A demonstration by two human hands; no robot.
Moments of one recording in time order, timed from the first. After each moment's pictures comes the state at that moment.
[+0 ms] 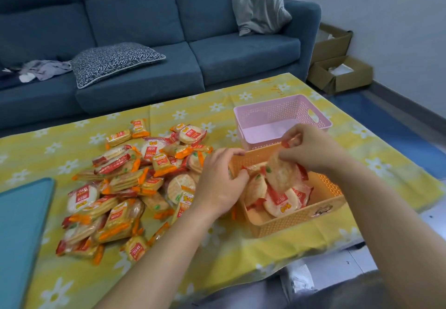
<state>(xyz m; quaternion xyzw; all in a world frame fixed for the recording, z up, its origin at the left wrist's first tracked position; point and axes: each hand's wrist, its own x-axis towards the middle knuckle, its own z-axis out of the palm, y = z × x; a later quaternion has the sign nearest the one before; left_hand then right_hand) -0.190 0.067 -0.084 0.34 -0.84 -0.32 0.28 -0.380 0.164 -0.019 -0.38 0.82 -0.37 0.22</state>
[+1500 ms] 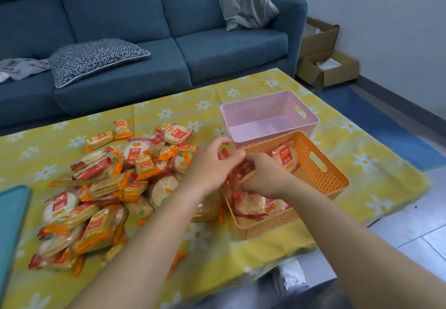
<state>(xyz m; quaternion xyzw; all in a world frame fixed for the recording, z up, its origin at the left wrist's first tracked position) -0.219 0.044 -0.064 0.40 -0.83 -0.35 0.19 -0.347 0.141 -0.079 -0.47 0.75 -0.33 0.33</state>
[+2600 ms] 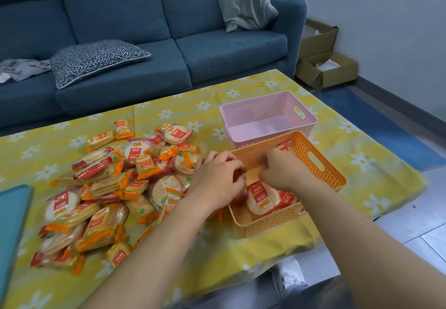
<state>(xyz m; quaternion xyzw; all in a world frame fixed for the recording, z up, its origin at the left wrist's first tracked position) -0.218 0.056 -0.094 0.30 -0.94 -0.10 0.10 -0.374 0.147 -0.079 -0.47 0.85 -0.16 0.20</state>
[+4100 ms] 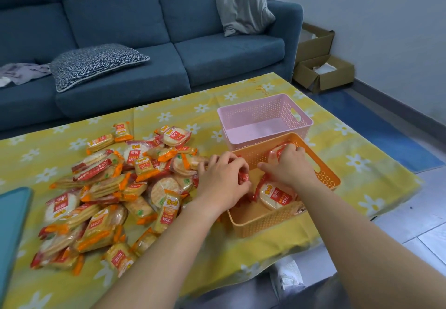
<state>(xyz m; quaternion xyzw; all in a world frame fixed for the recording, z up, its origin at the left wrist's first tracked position) -0.230 0.070 -0.100 0.33 -0.93 -0.11 0.12 -0.404 0.149 -0.115 -0.30 0.91 -0.22 0.16</state>
